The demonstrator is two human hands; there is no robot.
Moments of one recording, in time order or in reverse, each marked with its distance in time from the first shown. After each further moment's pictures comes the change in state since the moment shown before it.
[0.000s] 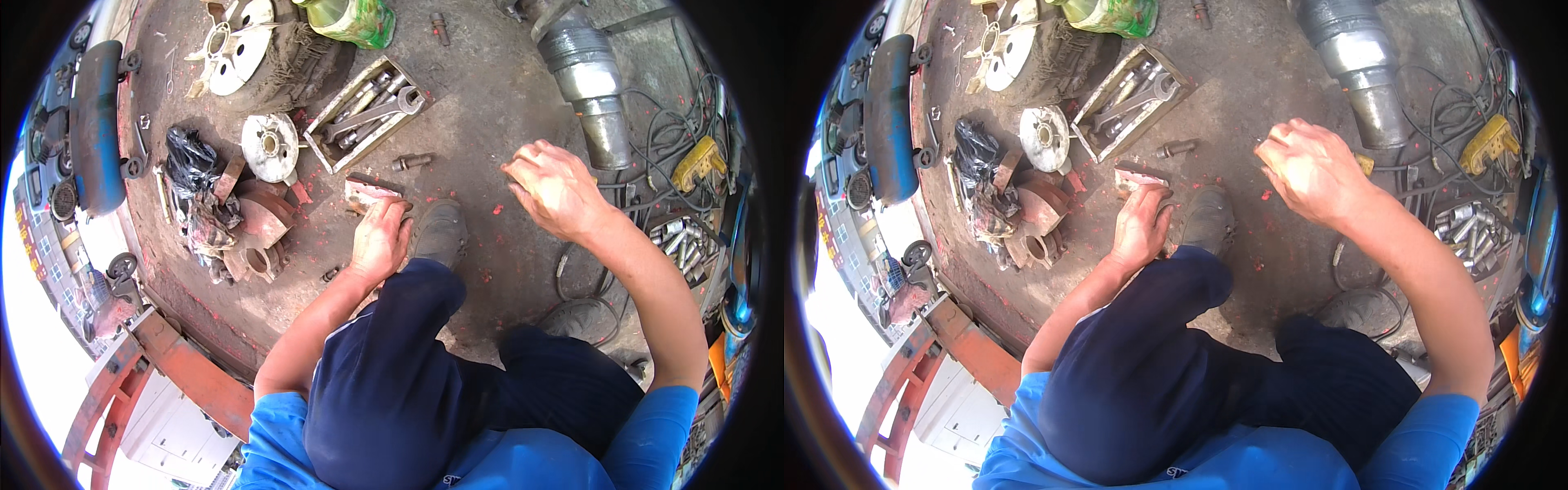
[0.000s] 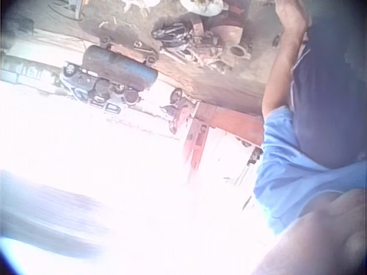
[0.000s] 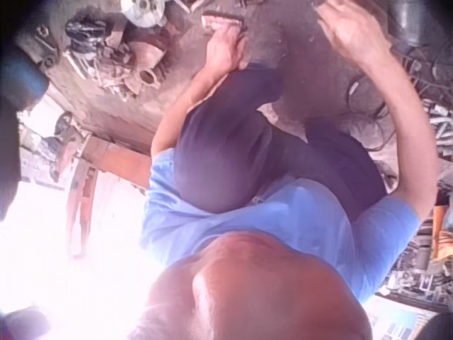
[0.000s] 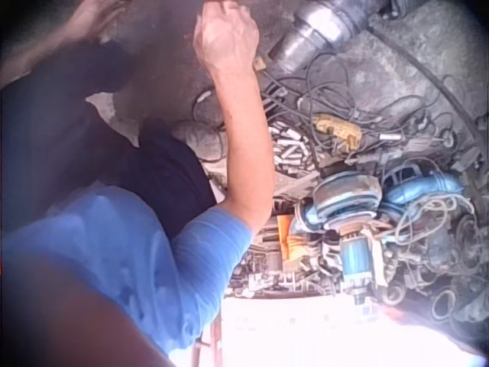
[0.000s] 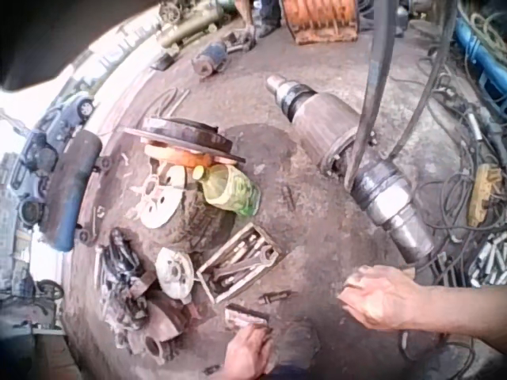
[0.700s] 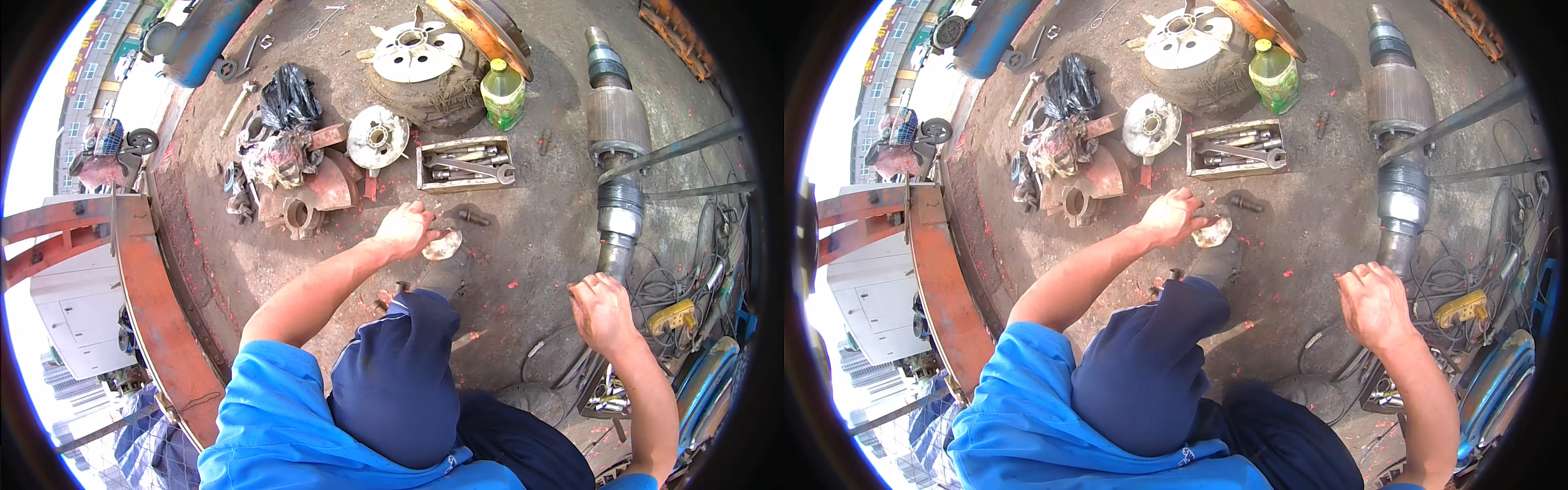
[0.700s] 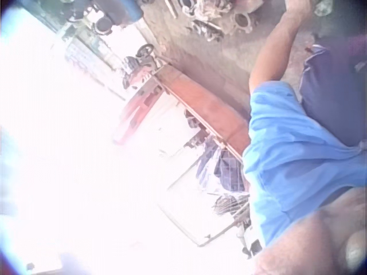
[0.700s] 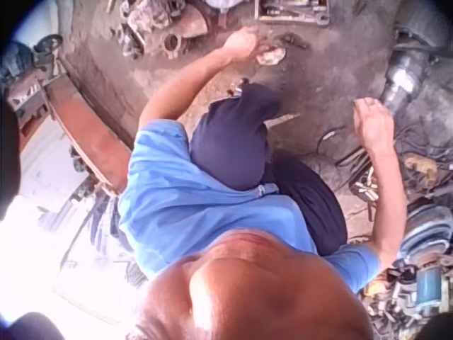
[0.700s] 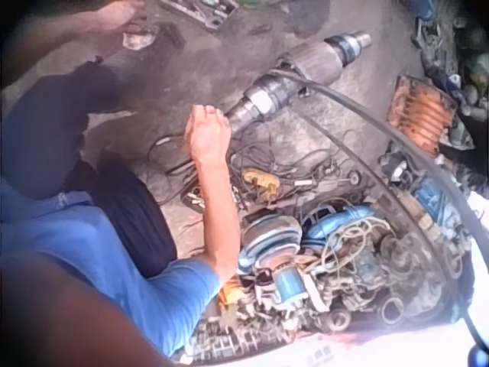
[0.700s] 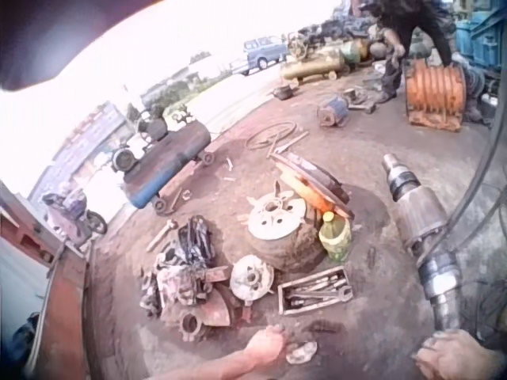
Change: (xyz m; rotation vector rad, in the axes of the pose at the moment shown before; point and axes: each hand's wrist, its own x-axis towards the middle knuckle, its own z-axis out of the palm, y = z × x) left_hand -0.087 -0.014 -0.090 0.296 -0.009 -0.206; right_hand -0.067 -0.127 -0.118 -0.184 -0.183 -0.155
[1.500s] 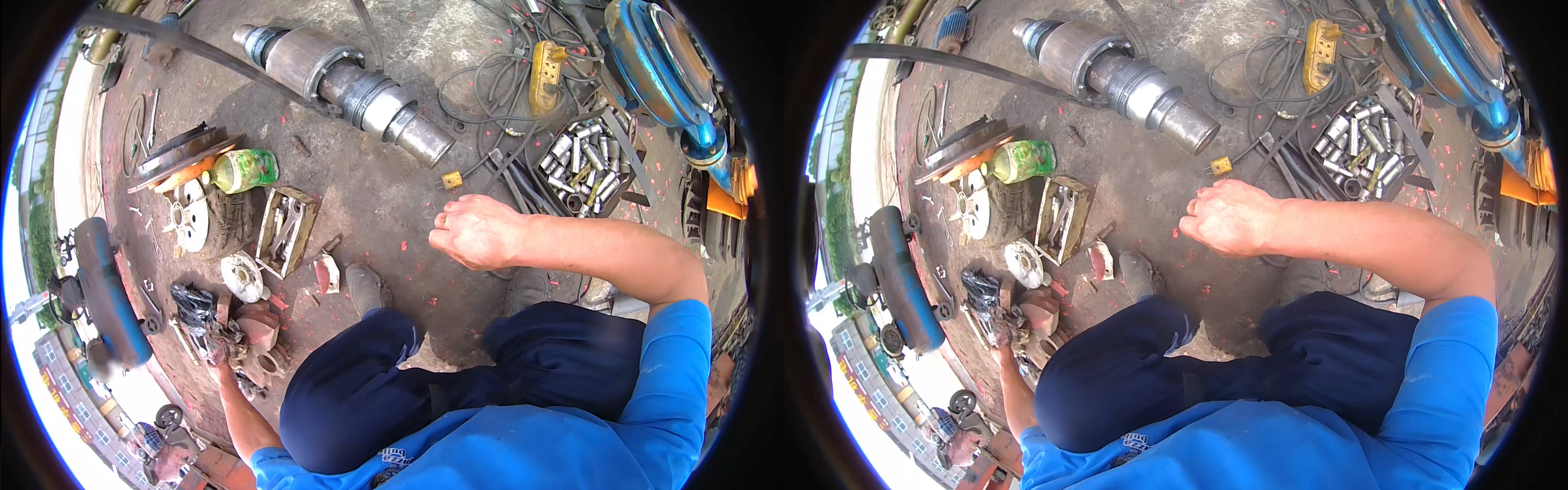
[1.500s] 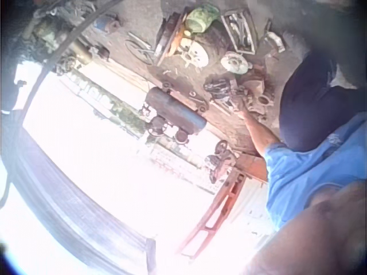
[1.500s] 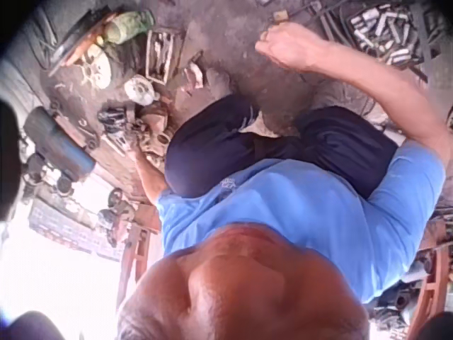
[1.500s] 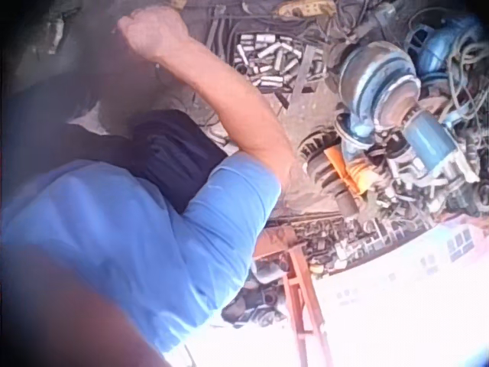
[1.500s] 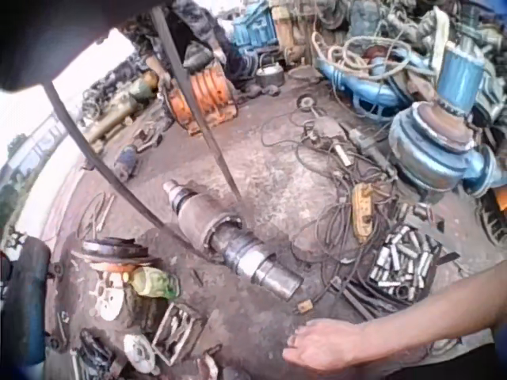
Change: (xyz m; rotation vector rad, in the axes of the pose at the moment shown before) left_hand -0.027 -0.244 -0.078 0.327 0.480 -0.657; right_hand -0.155 0.106 0.048 0.275 0.100 0.192
